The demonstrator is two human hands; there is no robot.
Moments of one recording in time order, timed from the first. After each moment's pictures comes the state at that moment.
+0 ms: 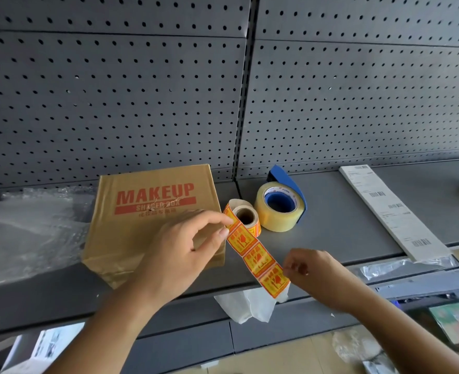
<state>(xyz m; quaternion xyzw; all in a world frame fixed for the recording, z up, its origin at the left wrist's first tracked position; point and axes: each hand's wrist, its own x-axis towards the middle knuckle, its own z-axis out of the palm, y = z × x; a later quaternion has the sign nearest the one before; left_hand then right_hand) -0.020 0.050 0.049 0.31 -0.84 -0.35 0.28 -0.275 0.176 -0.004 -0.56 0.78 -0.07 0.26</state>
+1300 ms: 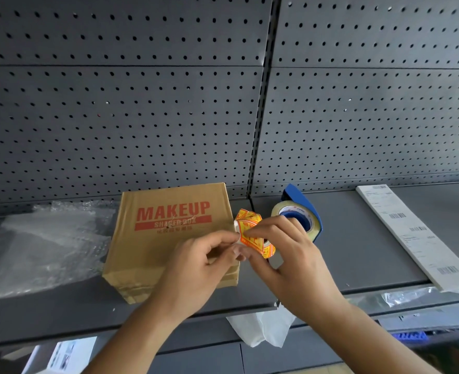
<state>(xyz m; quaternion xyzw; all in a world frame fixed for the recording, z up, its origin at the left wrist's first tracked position) -0.025 0.051 0.046 0.32 -0.77 -0.47 0.29 -0.202 0.126 0.042 -0.66 0.63 -0.40 -0.02</state>
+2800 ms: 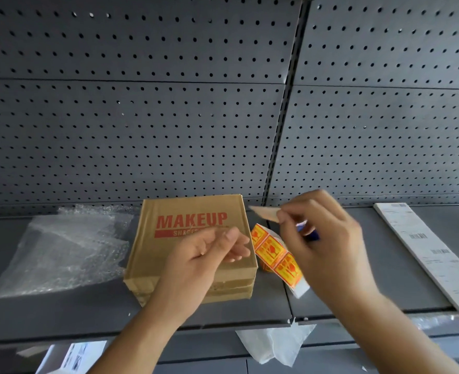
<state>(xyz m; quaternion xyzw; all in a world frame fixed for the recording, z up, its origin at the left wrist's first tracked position) -0.013 0.051 0.074 0.34 -0.64 -0.57 0.39 -0.201 0.110 0.099 -0.61 0.62 -0.48 -0.10</state>
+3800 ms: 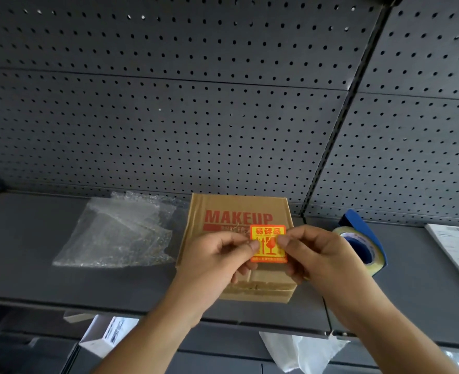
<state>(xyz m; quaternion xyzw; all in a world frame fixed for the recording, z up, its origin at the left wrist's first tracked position) 0.034 0.047 0.082 0.44 -0.56 -0.60 0.36 -0.153 0.089 0.089 -0.45 0.57 -0.50 0.46</state>
